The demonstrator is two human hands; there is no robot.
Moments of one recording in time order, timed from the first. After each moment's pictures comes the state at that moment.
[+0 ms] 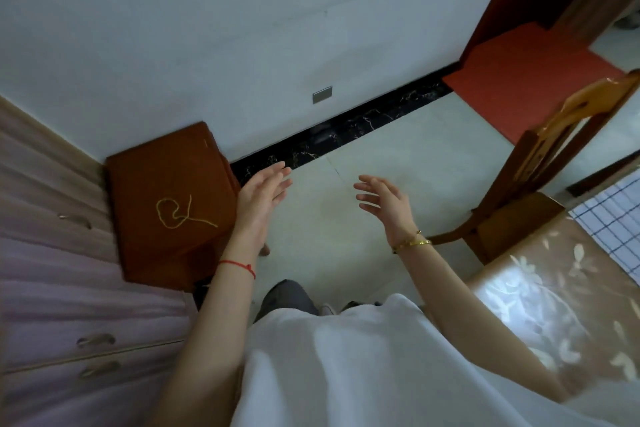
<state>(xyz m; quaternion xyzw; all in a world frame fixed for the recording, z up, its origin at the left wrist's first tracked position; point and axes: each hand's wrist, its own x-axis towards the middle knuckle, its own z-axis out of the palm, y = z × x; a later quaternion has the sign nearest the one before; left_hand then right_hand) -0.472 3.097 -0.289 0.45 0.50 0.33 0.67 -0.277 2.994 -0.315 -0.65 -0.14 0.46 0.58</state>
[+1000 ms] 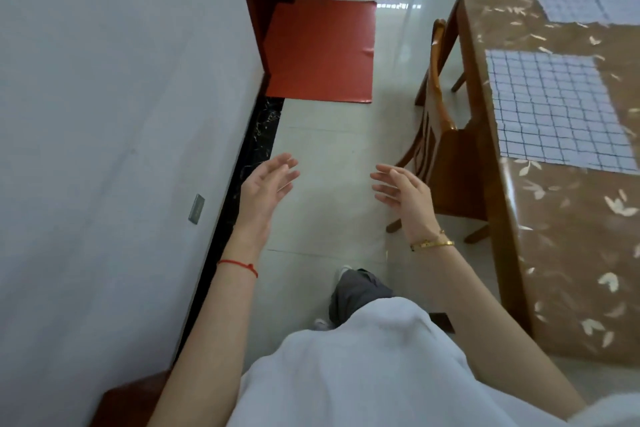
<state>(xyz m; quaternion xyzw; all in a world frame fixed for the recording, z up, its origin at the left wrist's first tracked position) -0.157 3.392 -0.265 0.62 0.21 0.01 0.75 -0.121 3.163 -0.290 -0.64 0.15 0.11 0.74</state>
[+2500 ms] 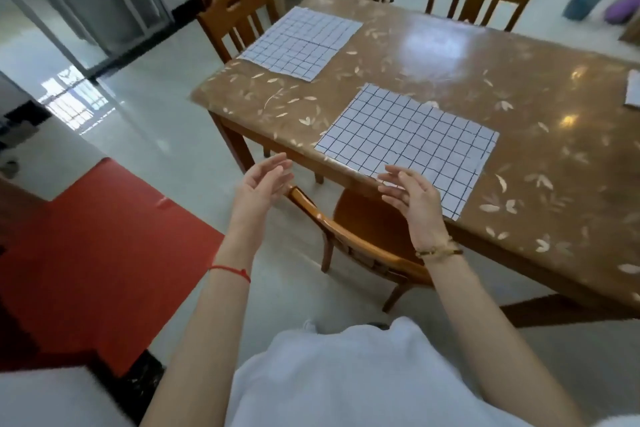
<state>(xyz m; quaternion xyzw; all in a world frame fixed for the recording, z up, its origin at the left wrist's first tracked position) 0.484 3.199 -0.241 0.64 -0.19 -0.36 0.65 0.276 3.069 -0.268 -0.47 0.44 -0.37 0.67</state>
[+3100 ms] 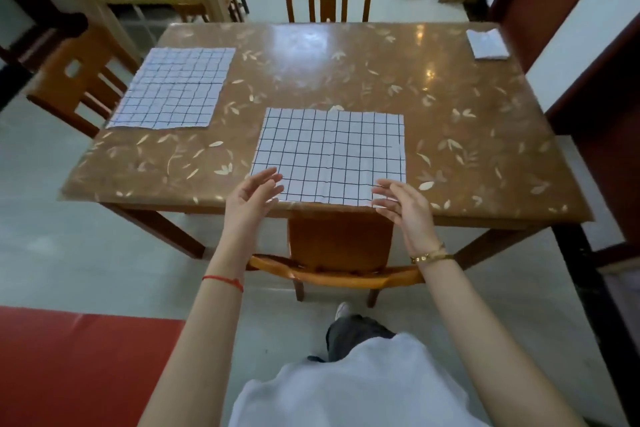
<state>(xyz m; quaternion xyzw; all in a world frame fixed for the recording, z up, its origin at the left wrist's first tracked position) 0.523 3.066 -0.254 0.59 -0.32 -0.51 0.54 0.264 3.037 -0.287 -0.33 0.56 -0.48 0.59</state>
